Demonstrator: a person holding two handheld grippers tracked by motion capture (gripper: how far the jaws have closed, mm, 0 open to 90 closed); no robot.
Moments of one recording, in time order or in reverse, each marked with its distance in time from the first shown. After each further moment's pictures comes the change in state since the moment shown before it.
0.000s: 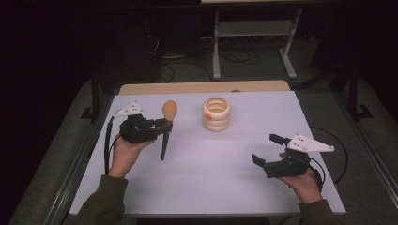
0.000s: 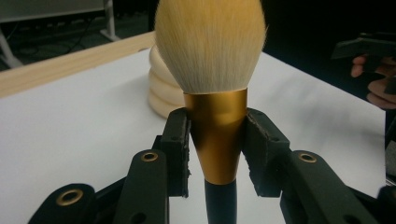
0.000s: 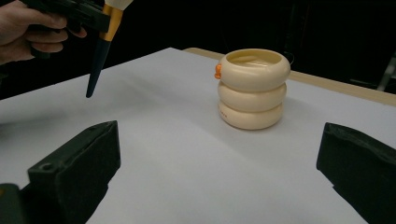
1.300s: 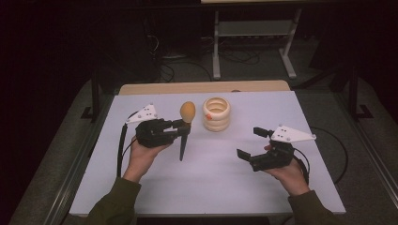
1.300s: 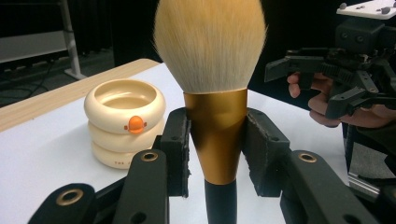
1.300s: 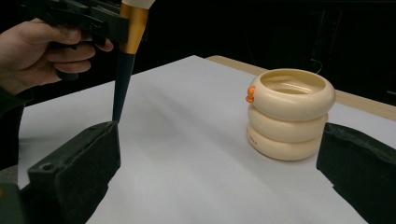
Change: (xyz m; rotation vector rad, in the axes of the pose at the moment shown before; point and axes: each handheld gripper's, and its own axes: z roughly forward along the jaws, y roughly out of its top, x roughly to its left) left arm -0.035 0.006 0.027 -0.111 -0.128 0.080; right arm 0.012 0.022 0.034 0.002 0.096 -0.024
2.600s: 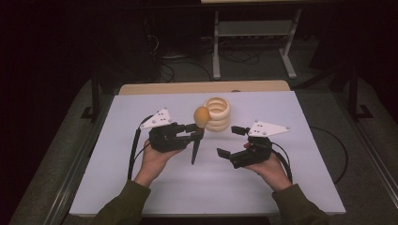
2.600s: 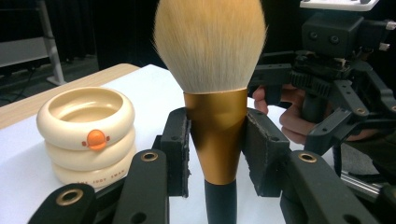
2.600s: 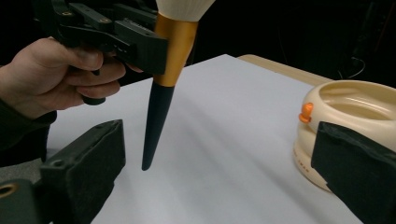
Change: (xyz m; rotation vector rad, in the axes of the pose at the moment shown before) left arm -0.021 -0.003 0.027 -0.014 -0.047 0.028; right arm 0.018 0.013 0.047 0.027 0.122 -0.010
